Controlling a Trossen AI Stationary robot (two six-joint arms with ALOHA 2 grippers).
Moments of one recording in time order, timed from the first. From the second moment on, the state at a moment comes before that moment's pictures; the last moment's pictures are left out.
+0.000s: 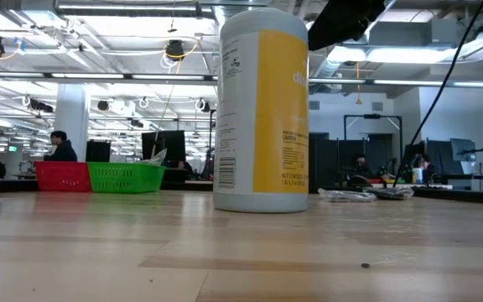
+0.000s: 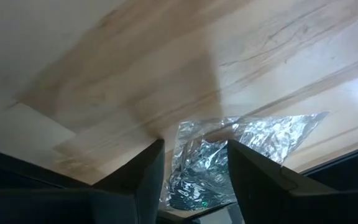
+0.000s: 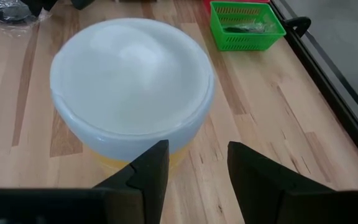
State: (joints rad) left arm -0.83 1.24 0.36 -0.24 0.34 -1.95; right arm 0.27 1.33 1.07 -0.49 0.45 0.21
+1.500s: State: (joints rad) left arm -0.82 1.06 0.41 -0.21 -0.06 -1.69; right arm 0.27 1.33 1.07 -0.49 0.45 0.21
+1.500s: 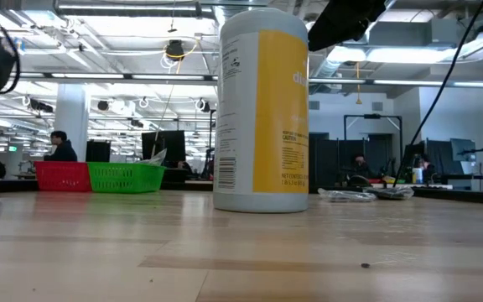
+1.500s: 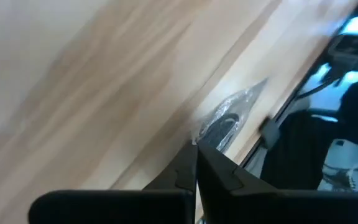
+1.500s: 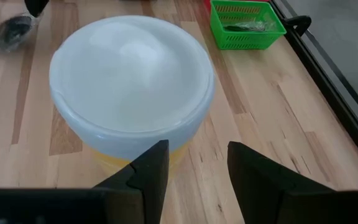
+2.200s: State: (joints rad) left arm -0.67 0.87 0.41 -0.20 -0.67 -1.18; right arm 0.27 1.33 1.07 -0.49 0.45 0.21
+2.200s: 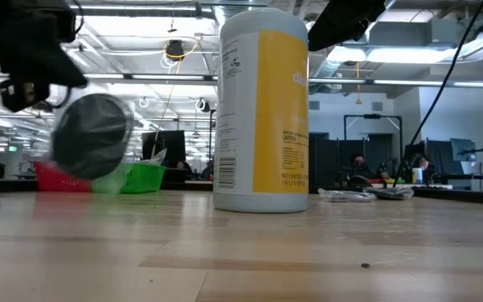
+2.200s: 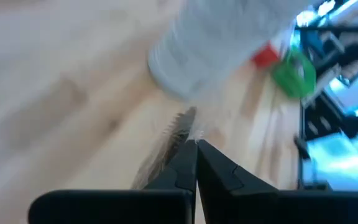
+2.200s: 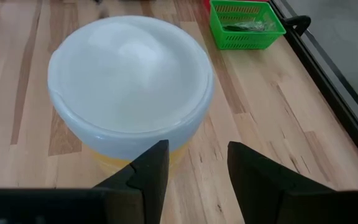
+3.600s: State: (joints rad) left arm -0.07 0.68 0.41 -0.15 -1.18 -0.59; right arm 0.27 1.33 1.07 -0.49 0.45 0.21
